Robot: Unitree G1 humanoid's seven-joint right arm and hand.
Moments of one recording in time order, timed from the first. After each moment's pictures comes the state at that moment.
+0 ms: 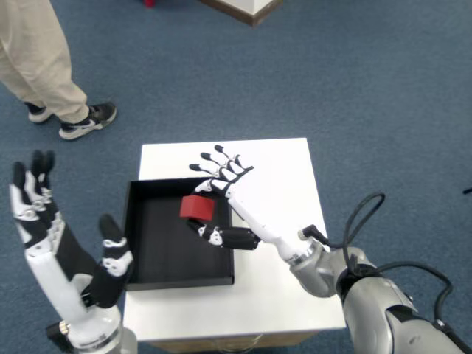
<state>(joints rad) -0.85 -0.11 2.62 1.56 0.73 -0.99 -1.40</state>
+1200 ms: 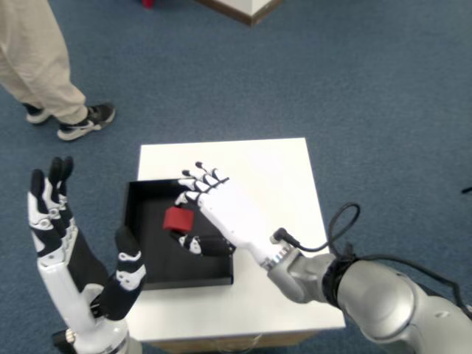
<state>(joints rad) -0.98 -0.19 2.17 1.01 0.37 -0.47 -1.24</state>
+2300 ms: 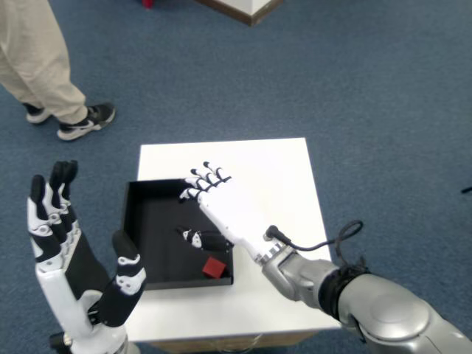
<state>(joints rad) -0.86 -0.18 1.73 1.05 0.00 -0.27 -1.01</state>
